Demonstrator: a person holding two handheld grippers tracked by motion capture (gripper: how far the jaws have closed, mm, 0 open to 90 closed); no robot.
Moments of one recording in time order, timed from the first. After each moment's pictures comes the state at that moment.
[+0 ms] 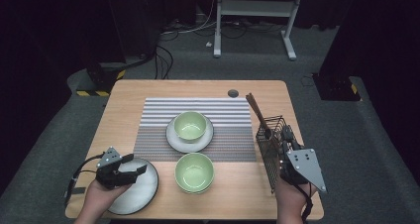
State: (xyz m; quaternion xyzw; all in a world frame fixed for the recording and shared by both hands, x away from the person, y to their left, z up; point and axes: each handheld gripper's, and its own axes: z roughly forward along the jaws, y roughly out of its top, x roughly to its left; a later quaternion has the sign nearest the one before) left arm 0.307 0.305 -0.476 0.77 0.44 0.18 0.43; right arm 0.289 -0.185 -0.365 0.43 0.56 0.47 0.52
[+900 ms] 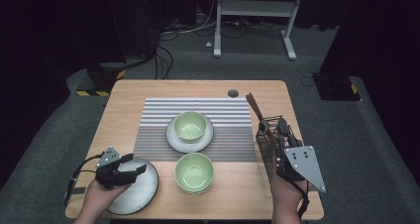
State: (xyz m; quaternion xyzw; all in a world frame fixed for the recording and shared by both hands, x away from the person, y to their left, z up) left arm 0.307 0.306 -0.475 0.77 0.44 0.18 0.43; right arm 0.288 -0.171 -0.346 0.41 0.54 0.51 0.53
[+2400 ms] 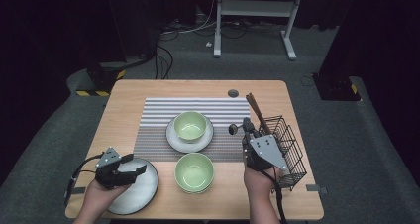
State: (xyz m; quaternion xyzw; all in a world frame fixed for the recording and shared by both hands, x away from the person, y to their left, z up) left arm 0.306 0.307 -0.475 0.77 0.43 0.18 0.43; right arm 0.325 -0.115 -0.379 0.40 0.60 0.53 0.45
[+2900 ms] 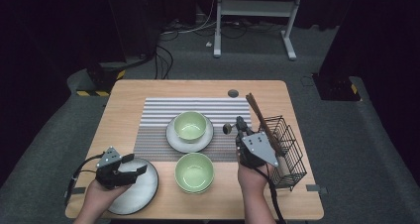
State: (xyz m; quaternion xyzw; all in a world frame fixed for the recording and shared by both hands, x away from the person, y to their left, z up) left arm 0.307 0.305 -0.475 0.77 0.43 0.17 0.43; right arm 0.333 -0.101 -0.385 0.40 0.60 0.53 0.44
